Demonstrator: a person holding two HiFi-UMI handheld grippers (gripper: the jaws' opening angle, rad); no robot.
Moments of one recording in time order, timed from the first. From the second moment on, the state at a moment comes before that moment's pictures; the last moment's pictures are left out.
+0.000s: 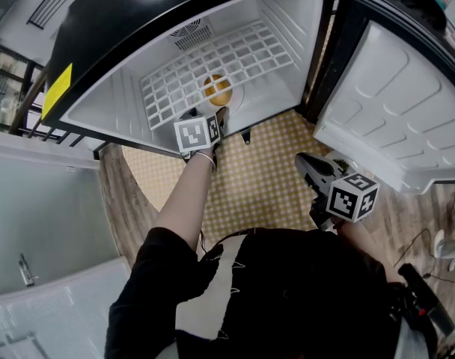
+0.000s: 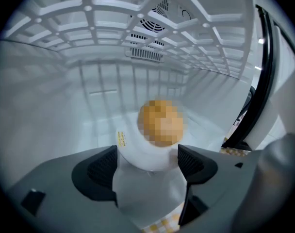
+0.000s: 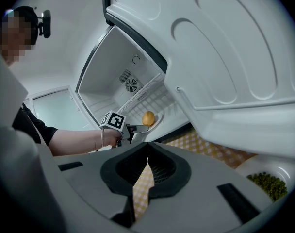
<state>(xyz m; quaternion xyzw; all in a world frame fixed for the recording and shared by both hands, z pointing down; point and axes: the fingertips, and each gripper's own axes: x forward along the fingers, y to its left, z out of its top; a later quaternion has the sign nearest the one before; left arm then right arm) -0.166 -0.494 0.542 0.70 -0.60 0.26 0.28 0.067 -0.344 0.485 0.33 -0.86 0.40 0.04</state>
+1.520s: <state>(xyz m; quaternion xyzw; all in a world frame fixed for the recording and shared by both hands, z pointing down) -0.049 -0.289 0.414 0.84 -0.50 0.07 0.19 0.012 -0.298 0.416 0.19 -0.93 0.32 0.06</state>
